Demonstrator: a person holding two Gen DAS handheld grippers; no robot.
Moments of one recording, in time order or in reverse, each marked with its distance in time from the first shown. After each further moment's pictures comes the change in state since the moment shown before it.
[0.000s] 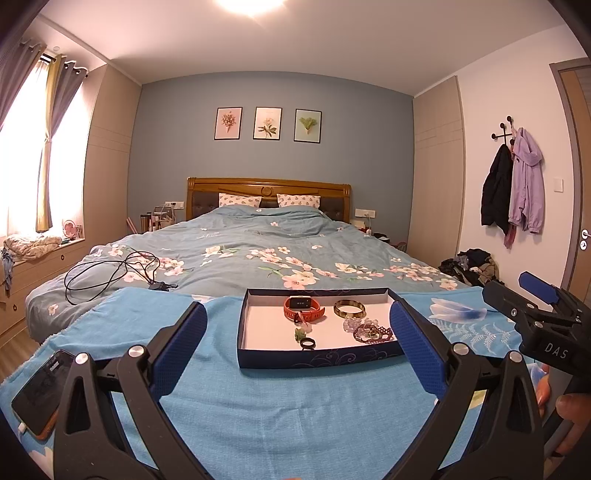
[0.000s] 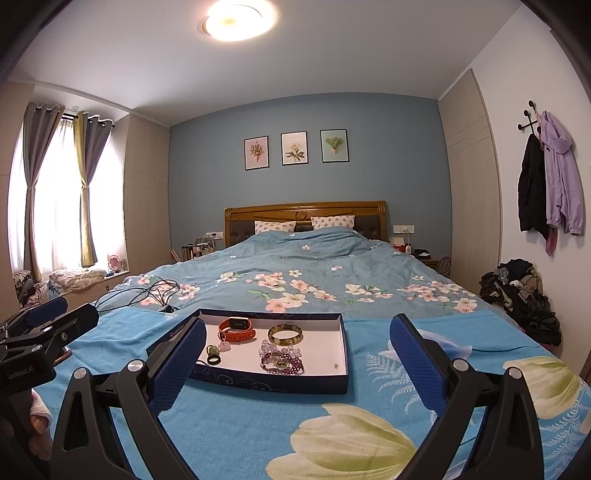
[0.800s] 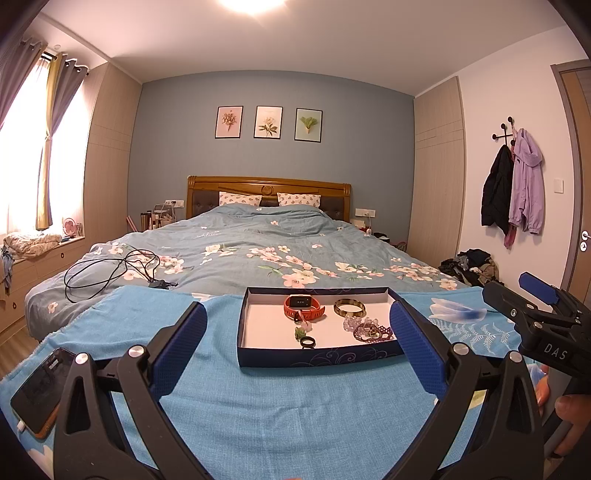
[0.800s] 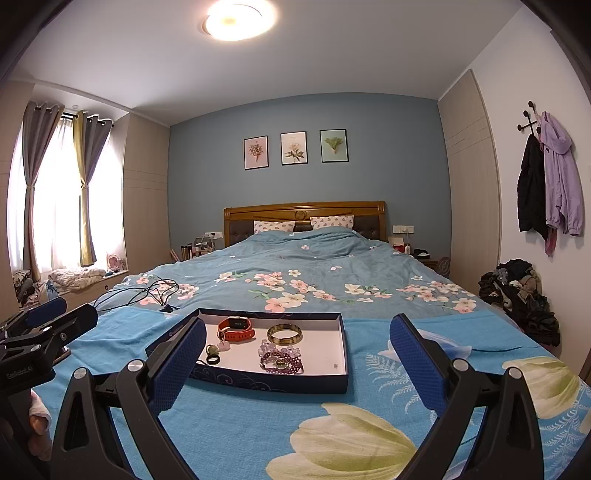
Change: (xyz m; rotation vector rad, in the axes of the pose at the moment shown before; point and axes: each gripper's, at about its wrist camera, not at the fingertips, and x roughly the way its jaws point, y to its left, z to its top) left arm 0.000 0.000 0.000 0.001 0.001 0.001; right arm 0.003 0.000 0.001 0.001 0.002 -0.002
